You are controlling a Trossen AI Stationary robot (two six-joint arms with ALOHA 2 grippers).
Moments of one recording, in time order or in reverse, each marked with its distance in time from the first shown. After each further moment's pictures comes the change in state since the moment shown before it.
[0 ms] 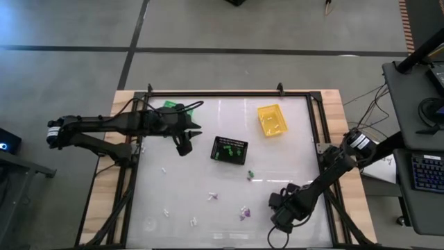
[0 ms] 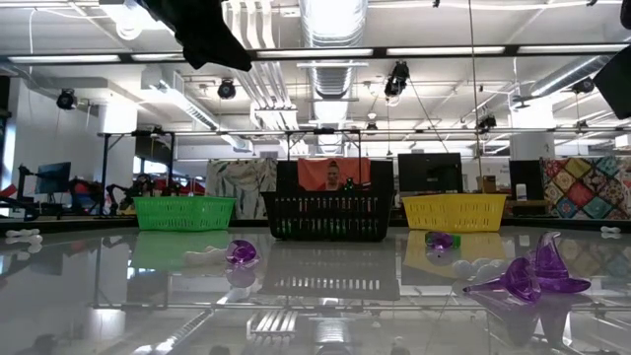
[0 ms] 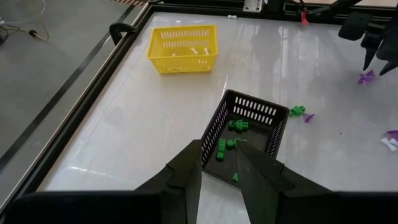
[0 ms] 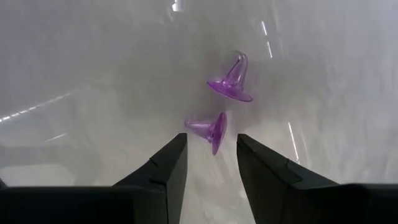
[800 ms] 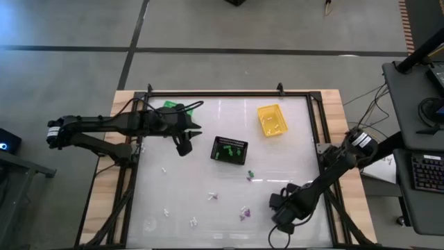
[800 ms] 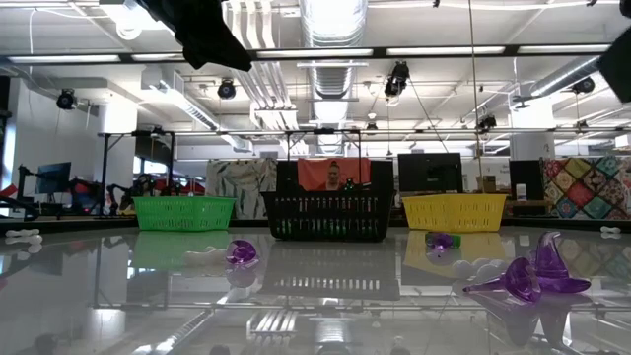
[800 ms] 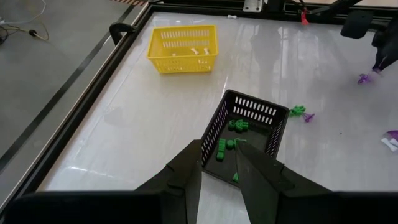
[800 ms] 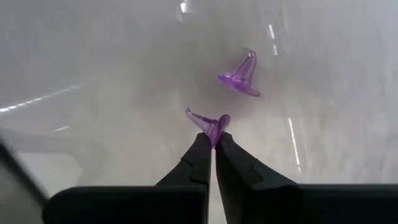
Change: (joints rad) left arm 0.000 0.000 0.000 0.000 0.000 0.000; right arm -0.002 -0.029 0.000 0.000 -0.014 -0.044
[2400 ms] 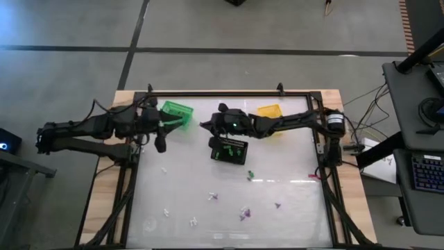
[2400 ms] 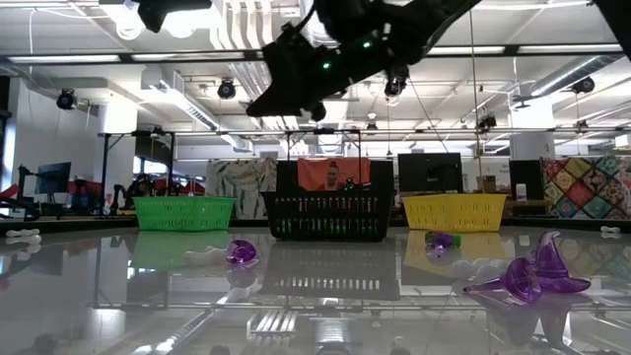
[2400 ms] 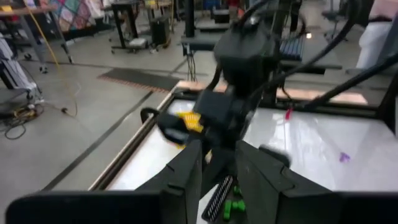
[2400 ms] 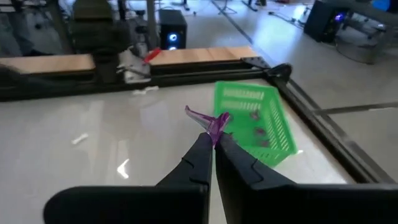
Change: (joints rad) left arm -0.061 -0.383 -0.124 0.128 -0.107 0.022; right arm -0.904 0.164 0.234 1.097 0.187 -1.139
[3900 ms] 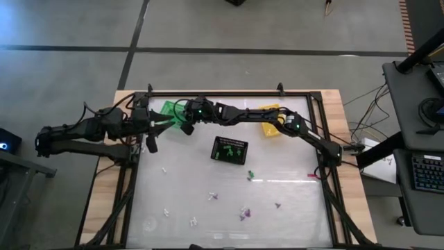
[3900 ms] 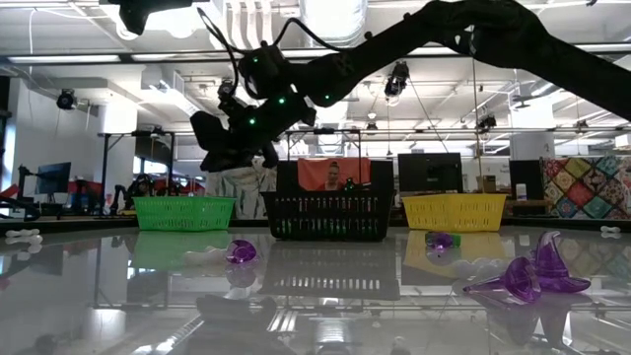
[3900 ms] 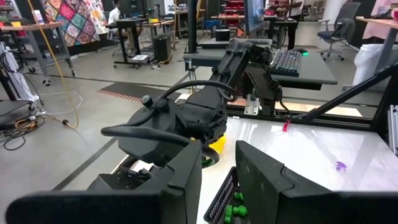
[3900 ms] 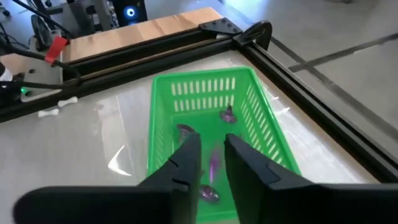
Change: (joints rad) left arm 0.000 -0.151 -0.078 0.003 -0.001 0.005; right arm -0.099 0.560 0.775 -0.348 0.023 0.145
